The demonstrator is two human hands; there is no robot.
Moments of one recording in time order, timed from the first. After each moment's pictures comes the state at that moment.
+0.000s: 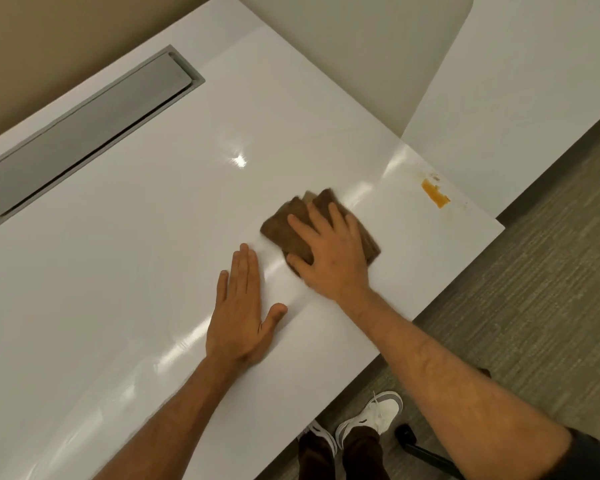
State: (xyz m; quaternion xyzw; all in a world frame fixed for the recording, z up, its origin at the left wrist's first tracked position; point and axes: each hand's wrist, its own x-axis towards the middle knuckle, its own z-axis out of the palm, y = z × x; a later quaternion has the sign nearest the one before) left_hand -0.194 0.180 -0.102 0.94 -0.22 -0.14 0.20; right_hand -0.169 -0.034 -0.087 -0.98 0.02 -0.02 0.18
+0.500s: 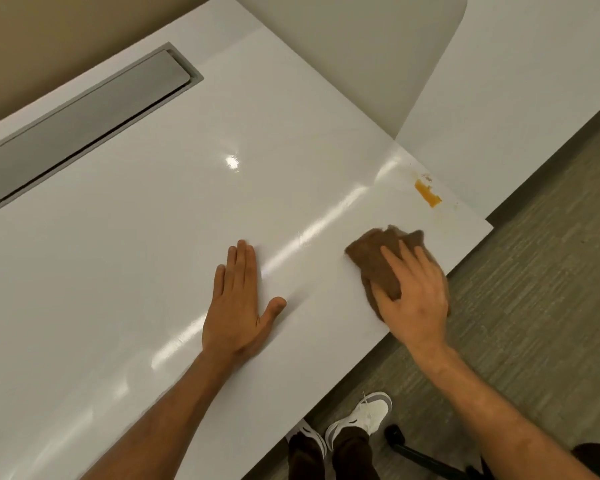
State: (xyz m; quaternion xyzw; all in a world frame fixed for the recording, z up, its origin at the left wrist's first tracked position) left_hand -0.194 0.183 -0.099 0.95 -0.22 -0.14 0.19; right_hand -0.280 -0.108 -0.092 -0.97 0.17 -0.06 0.18
